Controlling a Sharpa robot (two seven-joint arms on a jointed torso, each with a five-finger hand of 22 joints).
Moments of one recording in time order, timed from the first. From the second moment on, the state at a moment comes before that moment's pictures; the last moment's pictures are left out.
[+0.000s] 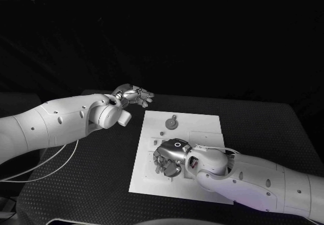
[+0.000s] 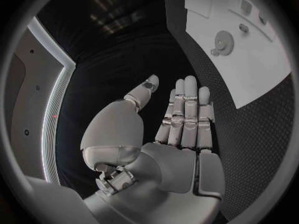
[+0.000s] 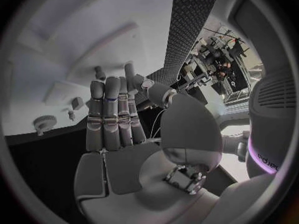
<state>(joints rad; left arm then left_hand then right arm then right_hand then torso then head) 1.30 -0.78 -0.13 1.26 -0.23 -0.24 0.12 1.01 -0.09 0.51 -0.27 0.05 0.88 0.17 0.24 0.57 1.19 0.10 0.17 0.30 1.03 0.02 0.79 0.39 0.02 0.72 -0.07 0.70 1.23 1.04 -0.49 -0.14 1.49 -1.77 -0.22 -0.09 1.12 -0.18 0.88 -0.22 0.05 1.04 0.10 0.37 0.51 1.34 0.04 0.19 0.23 1.31 -0.05 0.53 0.98 0.24 1.11 0.06 0.58 1.31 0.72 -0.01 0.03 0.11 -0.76</state>
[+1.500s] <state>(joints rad) 1.30 -0.78 -0.13 1.26 -0.23 -0.23 0.11 1.01 -0.09 0.51 -0.27 0.05 0.88 0.17 0.24 0.57 1.19 0.10 0.17 0.30 1.03 0.02 0.79 0.40 0.02 0.72 -0.07 0.70 1.23 1.04 -0.46 -0.17 1.48 -1.78 -0.20 -0.09 1.12 -0.17 0.88 -0.23 0.04 1.03 0.10 0.37 0.51 1.34 0.04 0.19 0.23 1.31 -0.05 0.53 0.99 0.24 1.11 0.06 0.58 1.31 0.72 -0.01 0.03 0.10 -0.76</state>
